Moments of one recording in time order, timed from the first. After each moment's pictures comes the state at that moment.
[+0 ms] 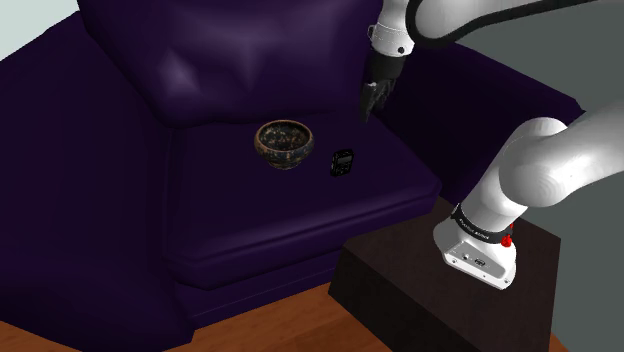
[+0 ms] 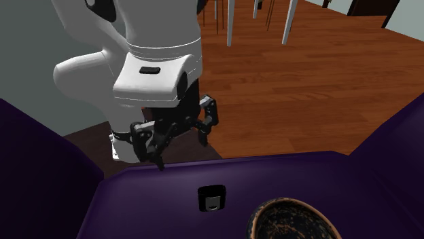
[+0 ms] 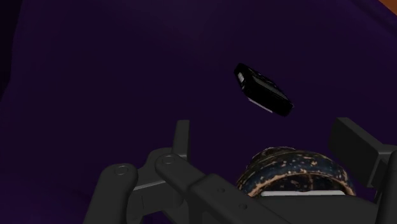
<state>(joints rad) 0.05 -0.62 0.08 -2.61 0.04 2.02 0.03</state>
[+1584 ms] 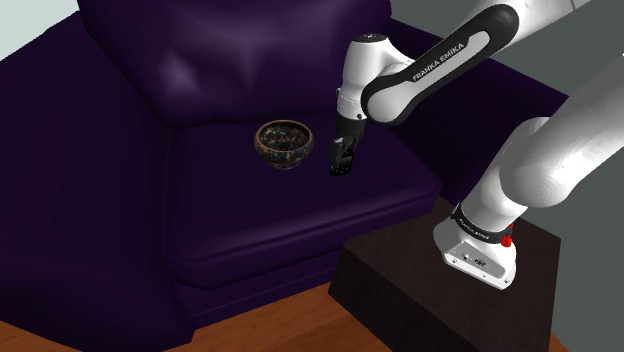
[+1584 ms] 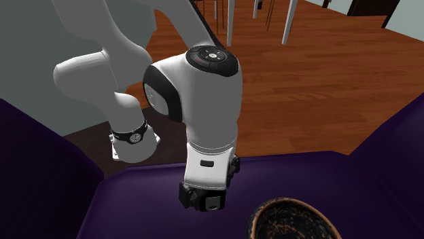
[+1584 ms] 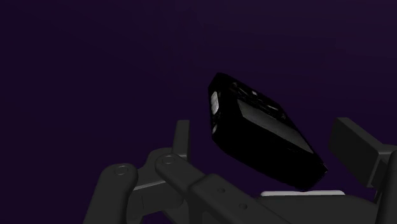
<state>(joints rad) 0.06 -0.23 0.17 -2.70 0.03 2.49 0.15</state>
